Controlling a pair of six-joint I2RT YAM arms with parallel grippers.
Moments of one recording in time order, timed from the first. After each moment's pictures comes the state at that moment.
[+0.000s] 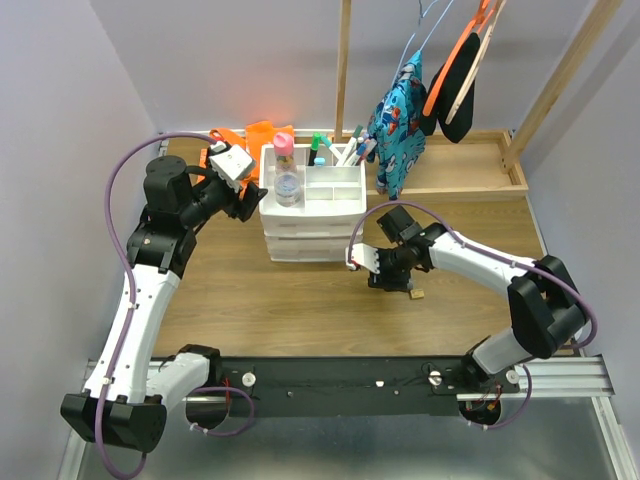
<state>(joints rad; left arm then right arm) -0.17 1.00 1.16 -0.36 0.54 0.36 0.62 1.52 0.93 -0.64 -0.28 -0.95</state>
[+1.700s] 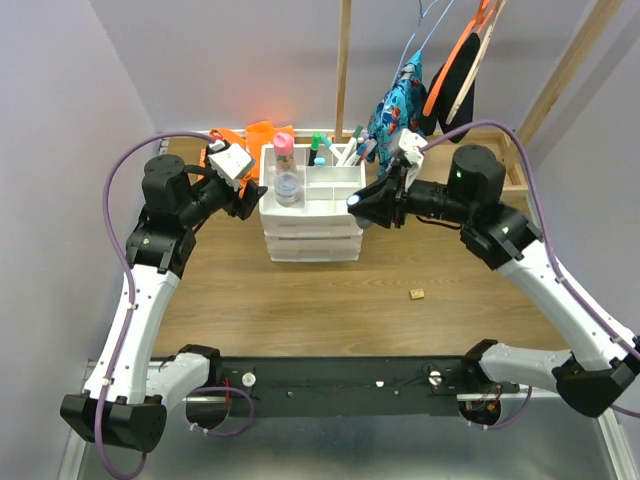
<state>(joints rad) -0.16 1.00 1.17 -0.35 0.54 0.36 0.63 1.21 1.42 -0.46 -0.62 -0.12</state>
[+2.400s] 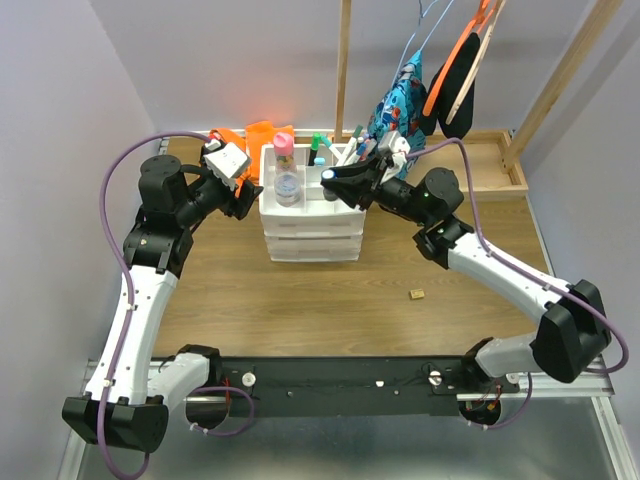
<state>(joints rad) -0.14 1.00 1.17 -0.37 0.53 0.36 0.63 1.35 1.02 0.59 -0.49 0.10</state>
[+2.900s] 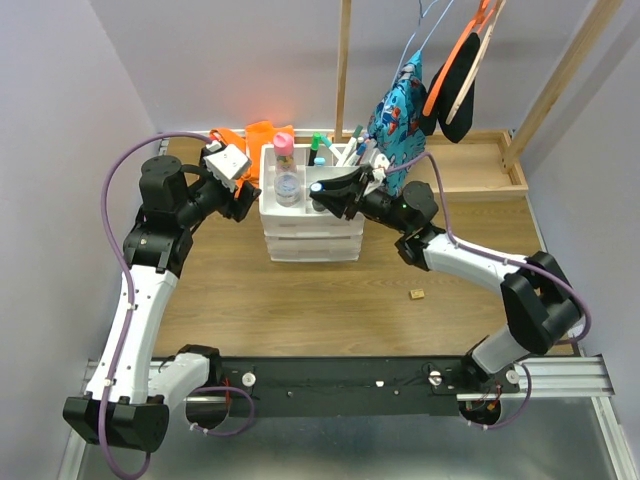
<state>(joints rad) -0.13 1.00 1.17 -0.40 0.53 0.38 0.65 1.53 0.92 0.88 -0.50 0.11</state>
